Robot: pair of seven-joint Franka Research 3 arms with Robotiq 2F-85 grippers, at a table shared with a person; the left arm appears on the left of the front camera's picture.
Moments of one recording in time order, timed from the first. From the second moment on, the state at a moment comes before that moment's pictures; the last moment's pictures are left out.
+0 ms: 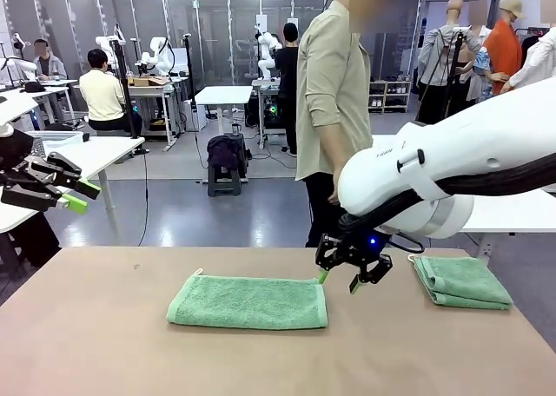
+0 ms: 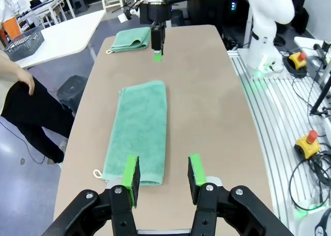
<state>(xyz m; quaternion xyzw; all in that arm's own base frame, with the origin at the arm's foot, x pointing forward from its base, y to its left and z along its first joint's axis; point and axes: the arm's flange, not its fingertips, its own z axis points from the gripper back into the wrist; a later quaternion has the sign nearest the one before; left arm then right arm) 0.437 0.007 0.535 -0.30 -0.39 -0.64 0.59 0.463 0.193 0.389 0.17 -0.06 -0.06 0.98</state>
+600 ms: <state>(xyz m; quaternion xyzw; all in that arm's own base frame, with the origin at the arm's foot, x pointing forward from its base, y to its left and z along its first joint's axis) 0.437 0.008 0.535 -0.30 -0.39 -0.64 0.59 0.505 0.212 0.346 0.14 -0.07 -0.07 0.99</state>
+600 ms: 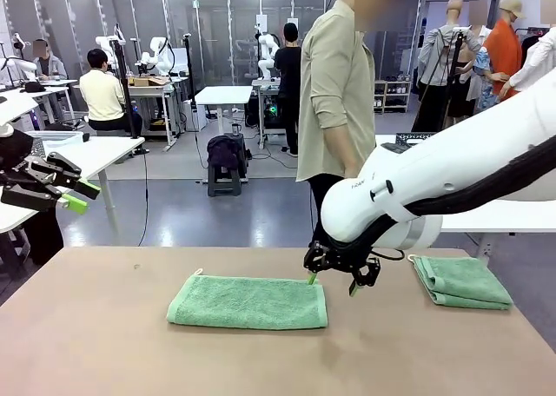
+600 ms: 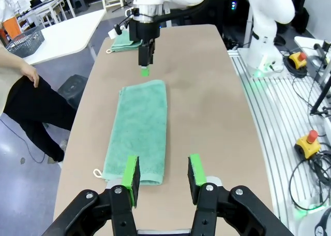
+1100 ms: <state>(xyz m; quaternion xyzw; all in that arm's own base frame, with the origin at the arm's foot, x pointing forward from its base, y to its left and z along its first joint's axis) 0.437 0.007 0.535 -0.30 -0.39 -0.64 0.59 0.535 0.226 0.314 0.12 -0.06 -0.08 0.99</state>
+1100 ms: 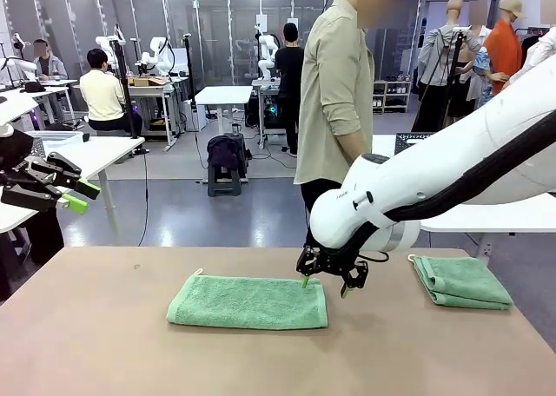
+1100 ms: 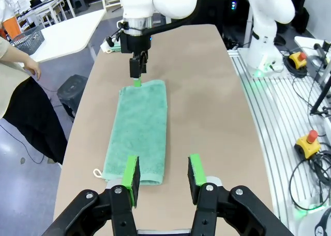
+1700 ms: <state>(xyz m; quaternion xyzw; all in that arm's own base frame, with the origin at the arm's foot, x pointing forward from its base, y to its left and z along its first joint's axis) 0.437 0.007 0.535 -0.30 -0.39 -0.64 0.59 0.547 0.245 0.289 0.09 -0.06 -0.08 0.99</state>
